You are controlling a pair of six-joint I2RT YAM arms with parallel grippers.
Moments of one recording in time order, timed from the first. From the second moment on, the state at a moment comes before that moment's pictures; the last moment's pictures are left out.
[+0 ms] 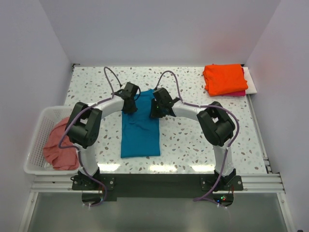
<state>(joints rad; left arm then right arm) -0.42 1.91 1.25 -0.40 -0.26 -0.60 0.67 2.06 1.37 -0.20 -0.04 0.64</state>
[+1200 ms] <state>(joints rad) -0.34 1.36 0.78 -0.31 -0.07 -0.70 0.58 1.81 1.21 -0.29 0.00 0.56</state>
